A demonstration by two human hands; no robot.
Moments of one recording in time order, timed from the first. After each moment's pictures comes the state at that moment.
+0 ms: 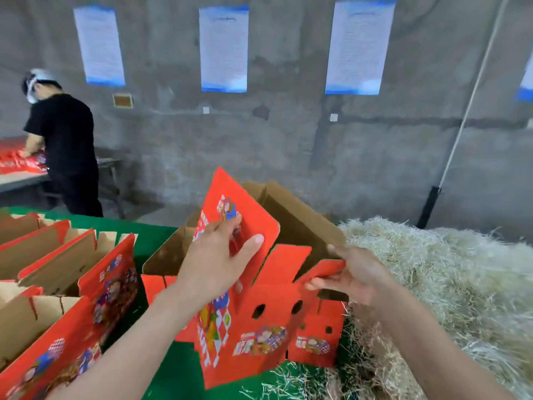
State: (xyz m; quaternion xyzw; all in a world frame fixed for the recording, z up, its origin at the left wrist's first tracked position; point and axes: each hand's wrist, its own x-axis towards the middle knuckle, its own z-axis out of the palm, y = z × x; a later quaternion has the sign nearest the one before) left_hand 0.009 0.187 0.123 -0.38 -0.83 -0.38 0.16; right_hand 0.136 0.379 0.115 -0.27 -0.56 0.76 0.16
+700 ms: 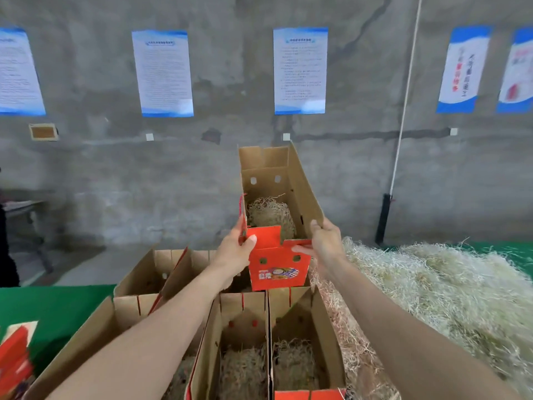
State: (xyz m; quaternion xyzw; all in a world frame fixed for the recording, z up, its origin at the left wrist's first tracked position) left_hand -0.153 0.436 0.124 -0.41 -0.70 -0.56 -0.16; right_hand -0.014 0.547 0.145 -0.29 -0.58 0.62 0.43
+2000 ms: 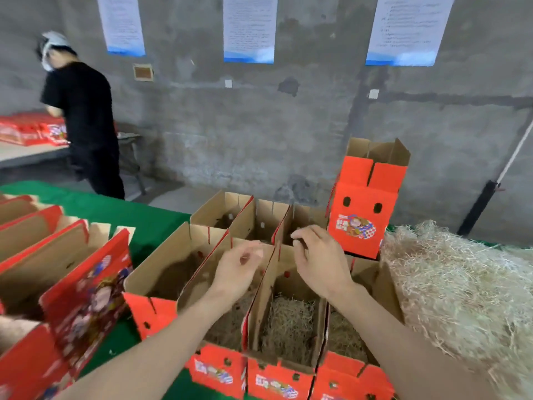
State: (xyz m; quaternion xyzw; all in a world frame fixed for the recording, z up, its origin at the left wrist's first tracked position) left_hand -0.170 0.329 0.019 -0.29 -0.77 -0.57 -0.07; right_hand -0.074 0.470 0.054 -0.10 -0.92 0.11 0.37
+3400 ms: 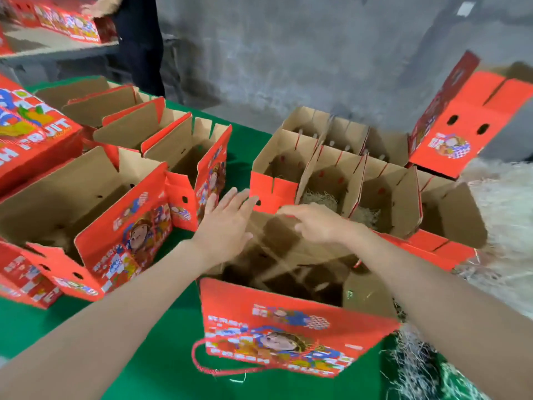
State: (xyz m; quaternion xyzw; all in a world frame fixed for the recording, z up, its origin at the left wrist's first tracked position) left_hand -0.153 -0.009 -0.042 -0.38 -0.92 -0.09 0.08; right_hand -0.094 0.192 -0.008 0.02 -0.99 0.09 -0.10
